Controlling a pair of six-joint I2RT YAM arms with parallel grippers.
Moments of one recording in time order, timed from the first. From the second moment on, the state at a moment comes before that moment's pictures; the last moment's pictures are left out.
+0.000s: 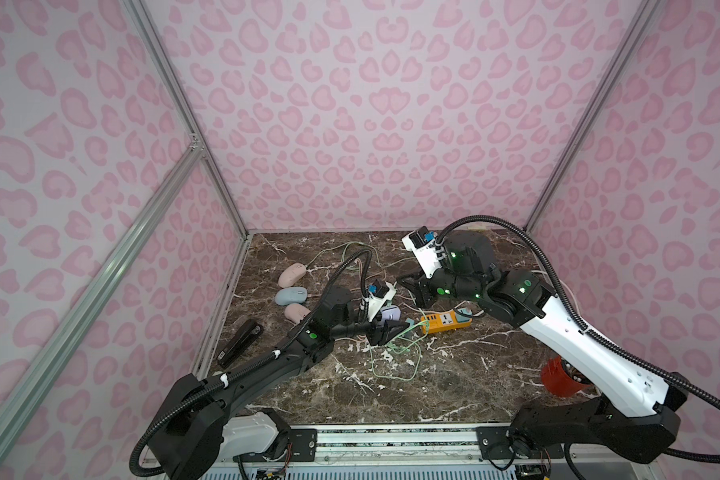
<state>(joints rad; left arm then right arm) -0.70 1.25 0.72 0.21 0.58 -0.07 0.79 1.34 1.54 -0.75 -0.17 0.14</state>
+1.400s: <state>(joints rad) -0.70 1.32 0.70 0.35 0.63 -0.12 0.79 1.35 1.63 -0.76 -0.14 0.17</state>
